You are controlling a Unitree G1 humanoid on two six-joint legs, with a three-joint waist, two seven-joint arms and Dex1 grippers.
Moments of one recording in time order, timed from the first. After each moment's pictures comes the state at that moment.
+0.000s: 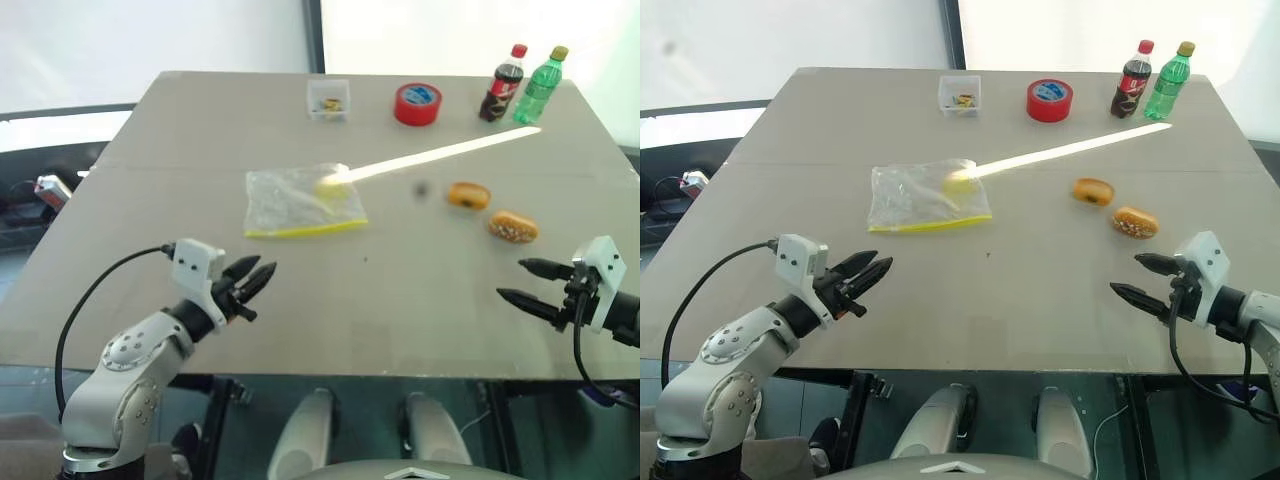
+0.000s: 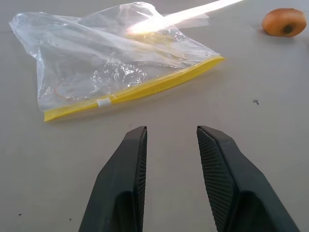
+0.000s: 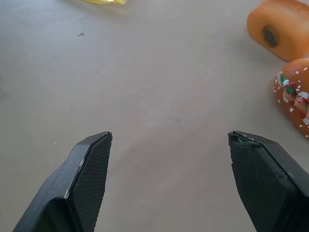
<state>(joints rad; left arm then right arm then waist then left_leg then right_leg) 0.09 0.51 0.29 -0.58 -0.54 0.69 -0.48 0.06 -0.82 -0.31 -0.21 0.53 0.46 0.97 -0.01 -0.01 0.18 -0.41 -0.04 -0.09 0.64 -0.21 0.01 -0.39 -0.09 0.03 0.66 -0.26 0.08</state>
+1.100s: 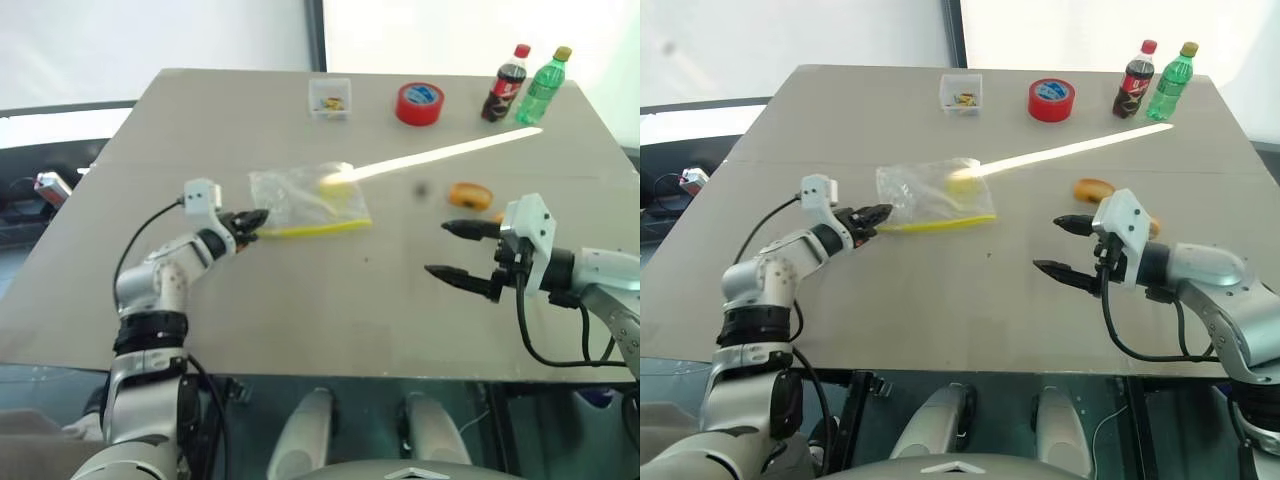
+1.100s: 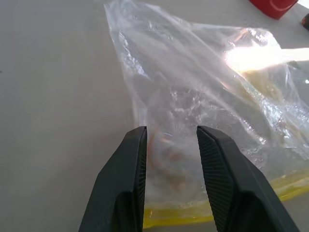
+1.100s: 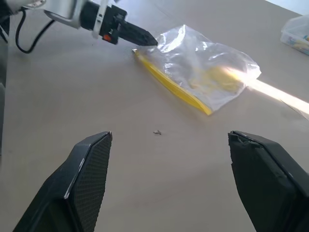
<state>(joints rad) -0.61 0.48 0.25 0.42 -0.50 0.69 -0.50 -0.25 -0.77 -0.08 -0.49 0.58 0.61 0.87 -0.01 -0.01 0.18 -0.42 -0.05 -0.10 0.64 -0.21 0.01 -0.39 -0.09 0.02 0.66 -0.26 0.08</state>
